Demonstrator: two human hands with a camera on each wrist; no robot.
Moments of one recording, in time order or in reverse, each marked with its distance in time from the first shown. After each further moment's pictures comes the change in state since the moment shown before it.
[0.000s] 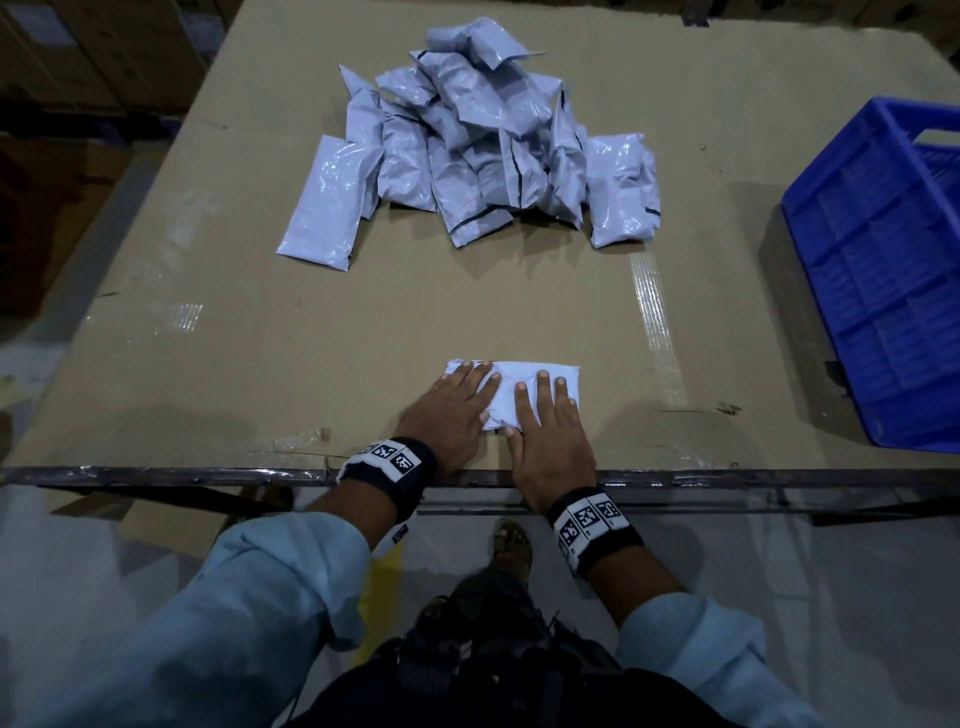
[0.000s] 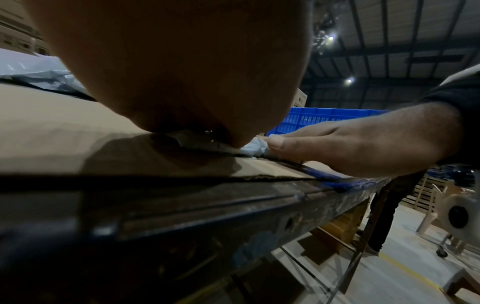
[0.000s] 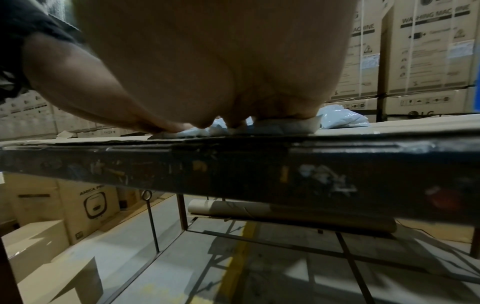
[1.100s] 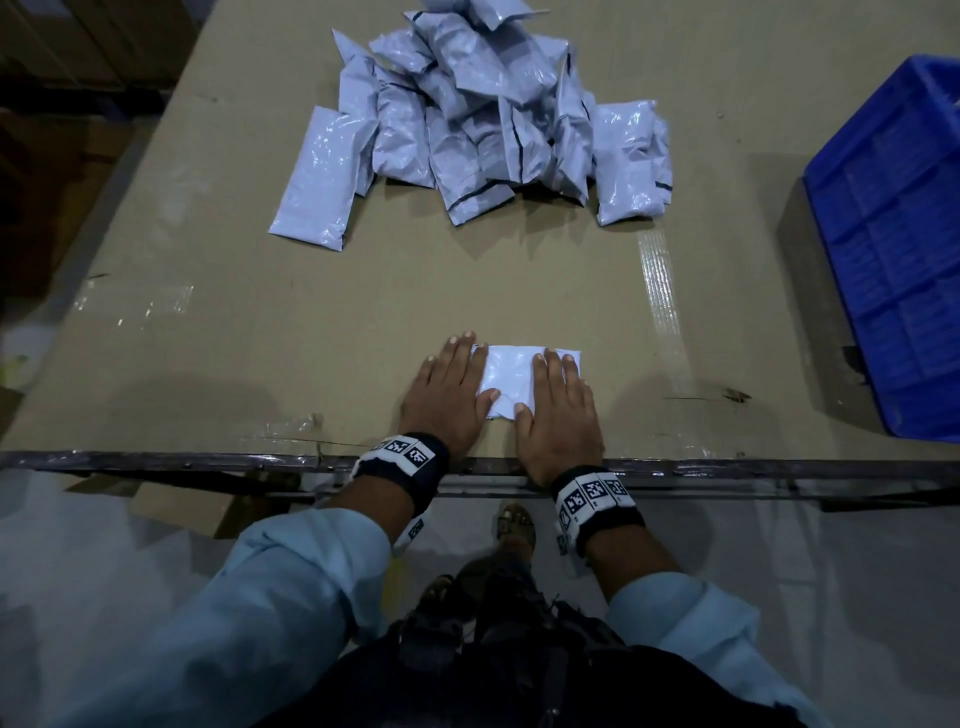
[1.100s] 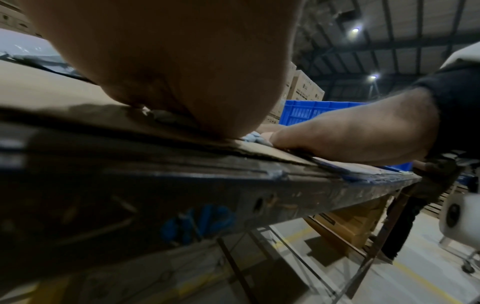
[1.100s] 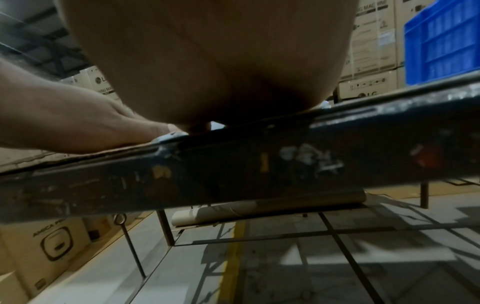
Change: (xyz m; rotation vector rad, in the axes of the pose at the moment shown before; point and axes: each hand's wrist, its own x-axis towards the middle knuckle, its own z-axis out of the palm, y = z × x) left_hand 0.005 0.027 0.002 0.107 0.031 -0.338; right_hand 0.011 0.013 -0.001 0.086 0.002 0.123
